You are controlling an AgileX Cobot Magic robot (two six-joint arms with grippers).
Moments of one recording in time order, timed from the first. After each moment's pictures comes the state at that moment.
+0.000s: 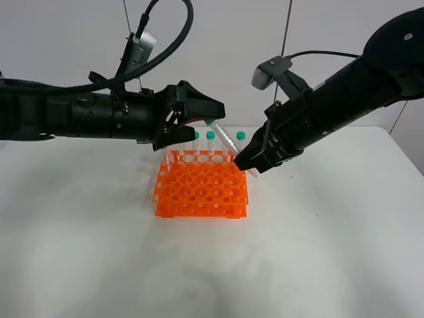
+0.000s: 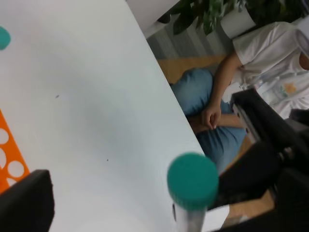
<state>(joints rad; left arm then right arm) -0.36 1.62 -0.97 -1.73 0.66 1.19 0.38 1.53 -1.13 0.66 0.82 -0.99</state>
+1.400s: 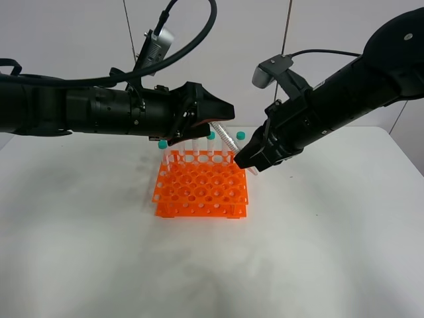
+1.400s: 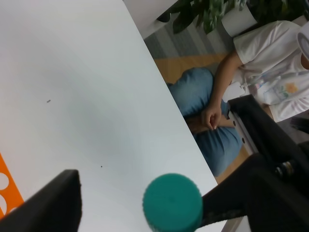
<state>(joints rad) -0.42 1.66 -1.02 -1.73 0.60 1.17 0.38 1.53 -1.13 0.66 0.80 -0.99</state>
